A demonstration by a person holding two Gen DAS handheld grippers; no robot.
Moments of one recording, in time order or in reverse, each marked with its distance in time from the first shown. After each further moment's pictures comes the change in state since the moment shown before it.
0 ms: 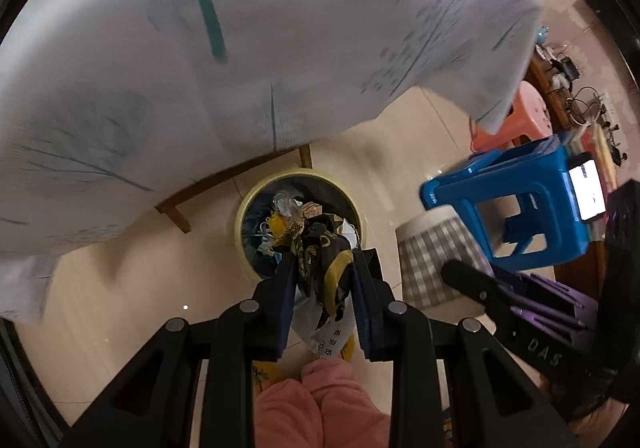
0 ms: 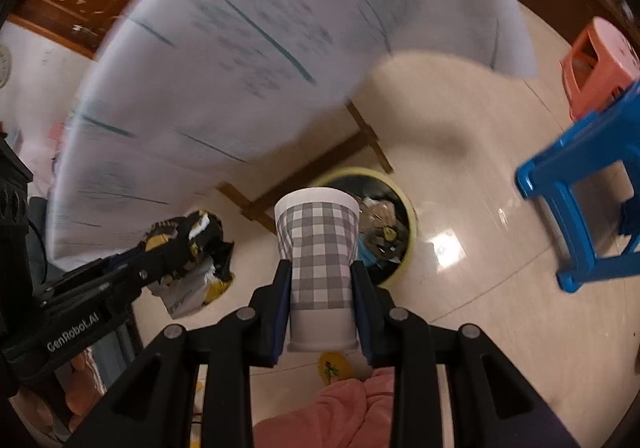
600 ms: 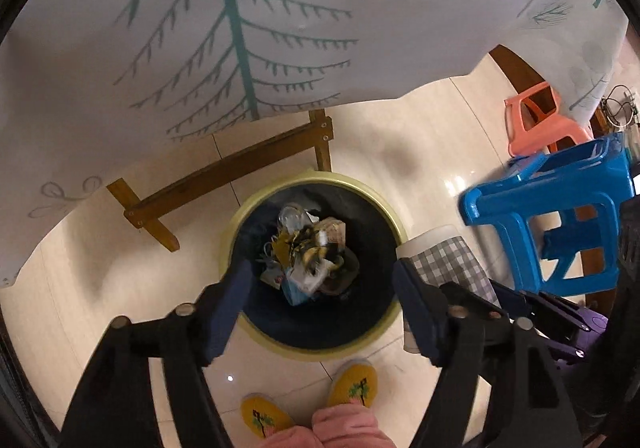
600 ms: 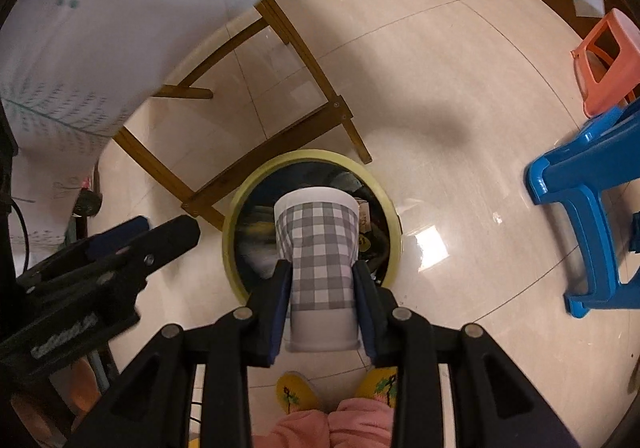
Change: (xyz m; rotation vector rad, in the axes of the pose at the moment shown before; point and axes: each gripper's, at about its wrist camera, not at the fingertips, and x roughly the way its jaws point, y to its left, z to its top) left arm 0.139 0.008 0.013 -0.005 -0.041 0.068; right arm 0.134 -0.042 0.011 -0.042 0.030 -0.069
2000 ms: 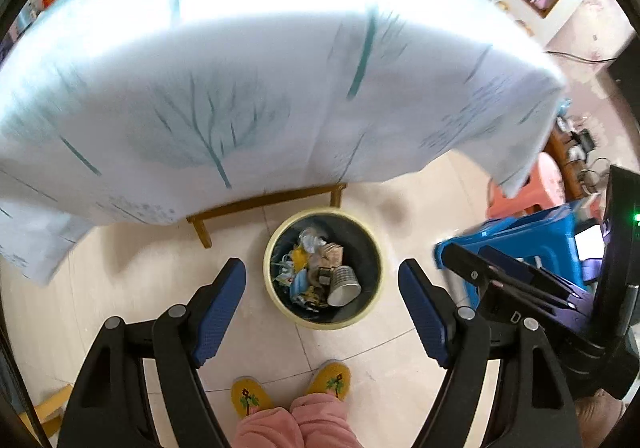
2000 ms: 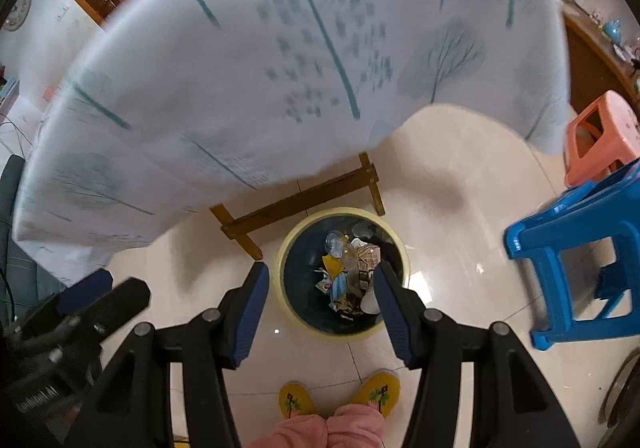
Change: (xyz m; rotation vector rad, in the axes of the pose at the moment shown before) left arm -0.205 0.045 -0.035 -0.161 -0.173 -0.030; right arm -0.145 0.084 0.005 -0.130 -0.140 -0.039
